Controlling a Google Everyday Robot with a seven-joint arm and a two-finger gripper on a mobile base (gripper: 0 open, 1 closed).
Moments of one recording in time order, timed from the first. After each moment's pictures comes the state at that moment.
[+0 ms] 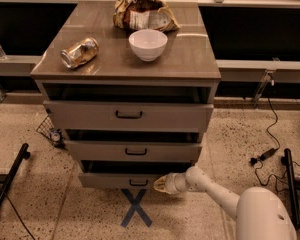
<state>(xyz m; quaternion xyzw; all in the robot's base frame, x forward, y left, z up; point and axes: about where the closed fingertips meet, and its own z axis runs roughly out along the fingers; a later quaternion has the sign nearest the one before) 0.624 -0.057 0.174 -0.69 0.60 0.14 0.37</state>
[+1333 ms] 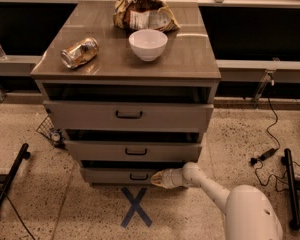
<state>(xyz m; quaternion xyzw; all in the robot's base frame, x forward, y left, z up) 0.659 -0.046 0.171 -0.68 0.61 0.14 0.39</state>
